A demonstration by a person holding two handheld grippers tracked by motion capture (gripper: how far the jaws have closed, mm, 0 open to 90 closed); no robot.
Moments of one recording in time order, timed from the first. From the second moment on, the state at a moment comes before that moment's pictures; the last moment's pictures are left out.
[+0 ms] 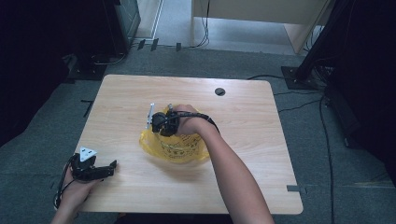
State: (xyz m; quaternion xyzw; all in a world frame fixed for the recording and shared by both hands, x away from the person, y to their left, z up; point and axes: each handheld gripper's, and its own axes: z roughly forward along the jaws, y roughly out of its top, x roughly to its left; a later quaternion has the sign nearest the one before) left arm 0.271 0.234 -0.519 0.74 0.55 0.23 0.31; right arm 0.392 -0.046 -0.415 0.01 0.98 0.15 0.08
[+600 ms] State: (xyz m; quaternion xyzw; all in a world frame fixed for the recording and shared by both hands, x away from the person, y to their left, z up) left arm 0.271 0.233 -0.519 0.74 0.55 0.23 0.31; right arm 0.366 -0.055 -0.412 -0.08 1.00 0.05 0.00
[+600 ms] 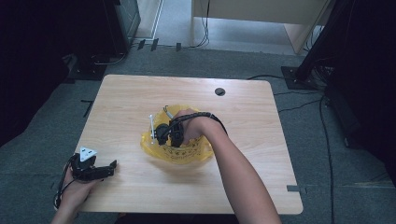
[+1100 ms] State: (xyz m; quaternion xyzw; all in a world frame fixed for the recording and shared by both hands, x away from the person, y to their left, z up) left arm 0.271 0.233 -0.519 0.74 0.55 0.23 0.31; right arm 0.361 -0.077 -0.385 -0.04 0.98 0.17 -0.01
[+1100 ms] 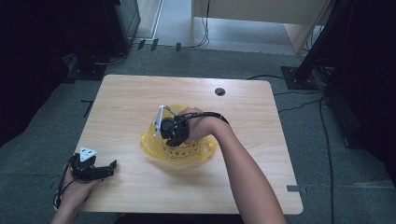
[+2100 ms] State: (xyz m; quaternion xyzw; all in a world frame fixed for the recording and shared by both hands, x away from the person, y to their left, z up) left arm 0.271 0.233 -0.519 0.74 0.55 0.23 0.31; right arm 0.337 -0.122 -0.339 0.02 0.95 0.32 0.03
